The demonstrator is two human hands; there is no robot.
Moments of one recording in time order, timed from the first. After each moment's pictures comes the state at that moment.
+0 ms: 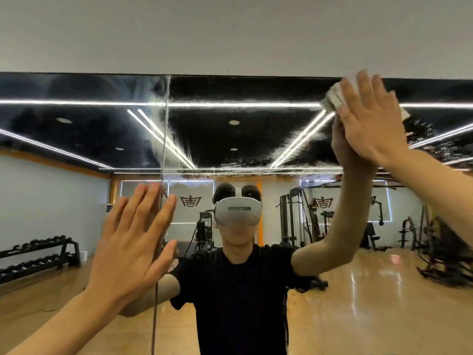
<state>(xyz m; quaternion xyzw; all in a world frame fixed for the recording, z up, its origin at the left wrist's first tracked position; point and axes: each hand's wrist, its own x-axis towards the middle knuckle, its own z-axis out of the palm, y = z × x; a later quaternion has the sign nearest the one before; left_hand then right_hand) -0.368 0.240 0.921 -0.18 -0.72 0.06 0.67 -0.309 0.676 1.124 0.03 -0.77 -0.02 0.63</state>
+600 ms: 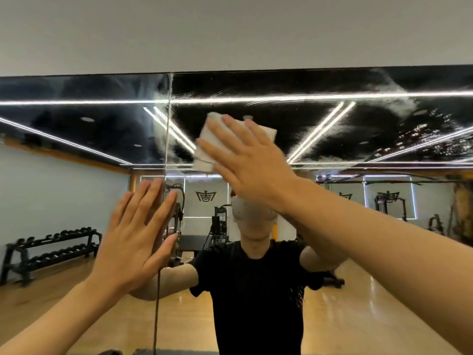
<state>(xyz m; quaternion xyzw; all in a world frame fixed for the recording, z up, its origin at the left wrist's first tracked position) -0.366 0.233 0.922 -0.19 -0.73 0.06 0.65 -0.339 0.506 1.065 0.28 -0.73 -0.21 0.58</state>
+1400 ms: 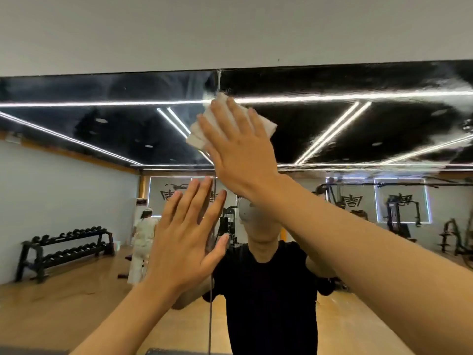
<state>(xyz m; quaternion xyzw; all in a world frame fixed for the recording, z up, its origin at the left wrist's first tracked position) -0.369 0.234 0.921 -0.18 -0.72 0.05 0.67 -0.352 0.388 1.070 0.21 -0.72 -0.12 0.65</state>
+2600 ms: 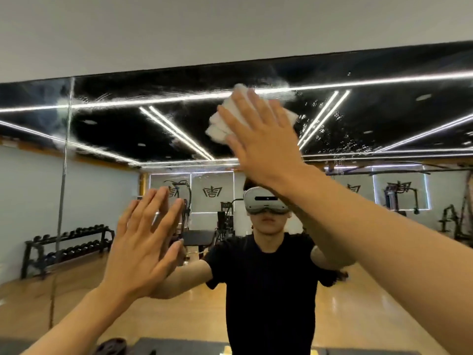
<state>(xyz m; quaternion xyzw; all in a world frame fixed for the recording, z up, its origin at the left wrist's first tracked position) -0.348 0.441 0.899 -0.18 -0.74 0.06 0.65 -0.325 0.719 1.072 0.21 -0.73 -0.09 0.65</state>
